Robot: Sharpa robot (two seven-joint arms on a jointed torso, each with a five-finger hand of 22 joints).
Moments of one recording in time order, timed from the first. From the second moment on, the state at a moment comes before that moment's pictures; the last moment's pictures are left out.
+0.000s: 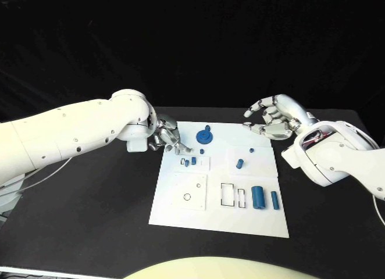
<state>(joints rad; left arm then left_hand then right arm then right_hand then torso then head) 1.33 -0.71 -0.04 1.36 -0.98 0.37 -0.49 1.07 -0.13 0.29 0.29 0.06 0.85 0.11 0.55 0.59 1.02 0.04 1.17 0.52 1.47 -0.02 1.50 1.31 0.12 1.28 0.09 1.31 1.08 1.32 -0.90 -0.15 1.68 -1.08 -0.62 -0.09 1.35 -0.22 0.40 0.19 0.18 0.87 0.14 0.41 0.37 1.47 0.05 1.45 1.31 1.47 -0.04 1.57 1.31 0.01 1.47 0.07 1.57 1.31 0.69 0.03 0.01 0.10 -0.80</state>
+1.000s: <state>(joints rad) 1.33 -0.65 -0.06 1.29 -0.91 0.46 -0.49 1.09 -0.12 0.29 0.29 0.06 0.84 0.12 0.55 0.59 1.01 0.05 1.16 0.51 1.47 -0.02 1.50 1.31 0.12 1.28 0.09 1.31 1.08 1.32 -0.90 -0.15 1.68 -1.07 -0.62 -0.09 1.35 -0.22 0.40 0.19 0.18 0.86 0.14 0.41 0.37 1.47 0.05 1.44 1.31 1.46 -0.03 1.56 1.31 0.01 1.47 0.07 1.57 1.31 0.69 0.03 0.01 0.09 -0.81</state>
